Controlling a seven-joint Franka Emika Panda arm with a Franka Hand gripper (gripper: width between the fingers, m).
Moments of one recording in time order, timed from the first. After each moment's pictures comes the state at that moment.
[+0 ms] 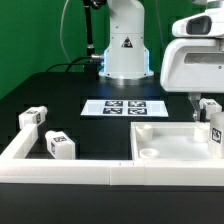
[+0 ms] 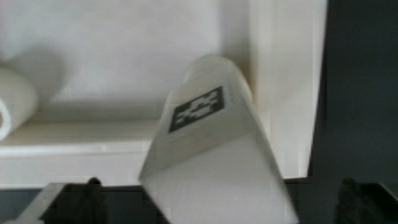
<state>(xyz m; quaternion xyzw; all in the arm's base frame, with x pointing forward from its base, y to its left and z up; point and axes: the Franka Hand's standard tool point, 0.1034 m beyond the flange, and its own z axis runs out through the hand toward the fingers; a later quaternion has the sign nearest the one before) 0.648 0.110 0.085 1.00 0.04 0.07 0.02</state>
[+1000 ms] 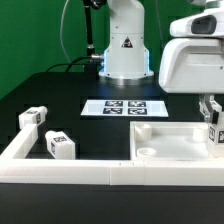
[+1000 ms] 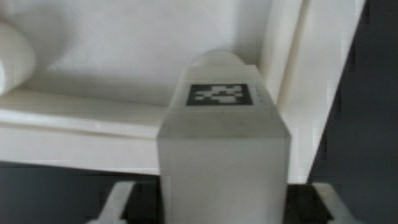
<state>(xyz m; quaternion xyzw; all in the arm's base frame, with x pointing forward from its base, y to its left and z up) 0.648 0.109 0.084 1.00 -0.02 0.07 0.01</state>
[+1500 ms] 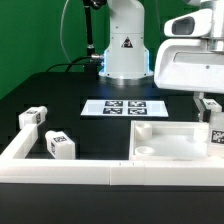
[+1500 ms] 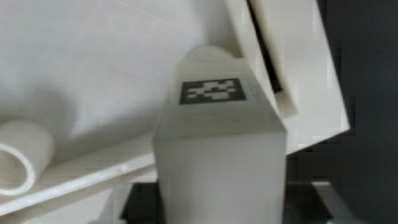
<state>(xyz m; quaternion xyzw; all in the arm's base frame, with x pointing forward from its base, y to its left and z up) 0.649 0.099 0.084 0.97 -0.24 0.07 0.00</state>
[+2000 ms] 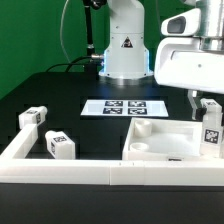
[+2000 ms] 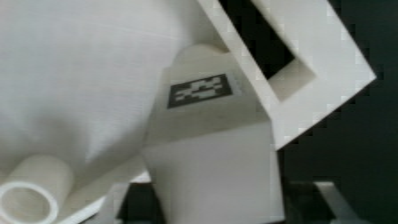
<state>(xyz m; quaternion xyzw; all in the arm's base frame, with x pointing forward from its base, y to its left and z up) 0.647 0.089 0.087 0.93 -0.35 0.07 0.00</state>
